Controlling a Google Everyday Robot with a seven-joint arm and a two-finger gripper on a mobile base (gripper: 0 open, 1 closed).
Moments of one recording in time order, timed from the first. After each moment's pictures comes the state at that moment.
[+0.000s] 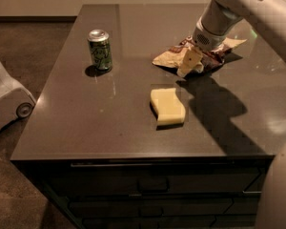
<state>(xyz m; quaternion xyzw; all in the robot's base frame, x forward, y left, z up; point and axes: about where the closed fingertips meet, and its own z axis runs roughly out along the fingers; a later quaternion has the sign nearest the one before) 0.687 -0.188 0.870 -0.41 0.89 -0.02 0.21</state>
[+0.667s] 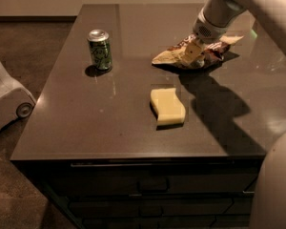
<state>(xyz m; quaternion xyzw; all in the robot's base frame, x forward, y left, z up) 0.694 -0.186 0.889 -0.42 0.88 -0.01 0.22</state>
